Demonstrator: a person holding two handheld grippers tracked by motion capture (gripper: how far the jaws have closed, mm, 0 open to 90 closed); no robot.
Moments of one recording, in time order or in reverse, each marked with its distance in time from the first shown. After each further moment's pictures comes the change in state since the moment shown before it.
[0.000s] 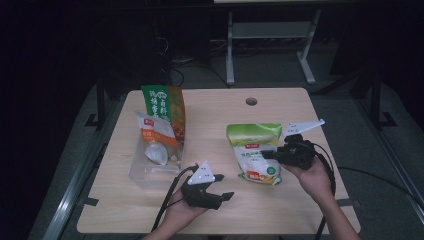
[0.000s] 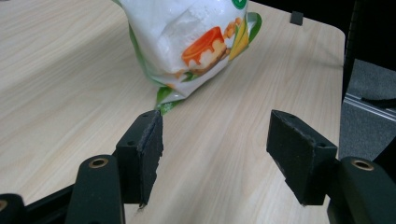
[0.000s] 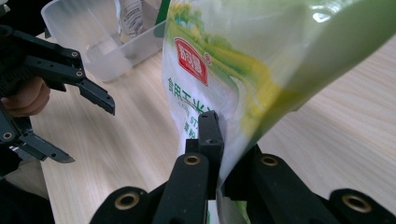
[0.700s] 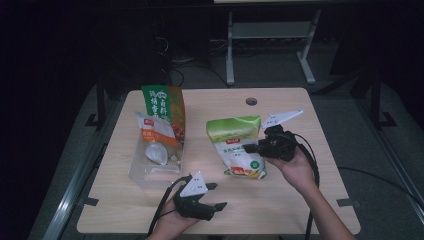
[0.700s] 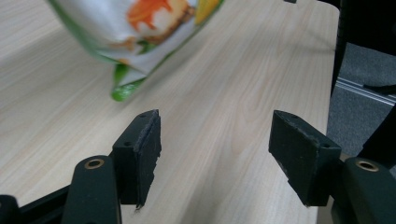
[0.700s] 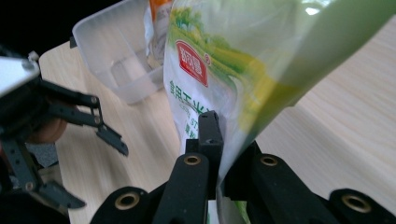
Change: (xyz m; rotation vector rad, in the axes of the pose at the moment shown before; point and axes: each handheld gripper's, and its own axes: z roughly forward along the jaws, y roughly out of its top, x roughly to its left) left arm -0.012 -0.021 -0.011 0.029 -0.006 0.017; right arm 0.028 0.045 0.020 0.001 0.051 -0.070
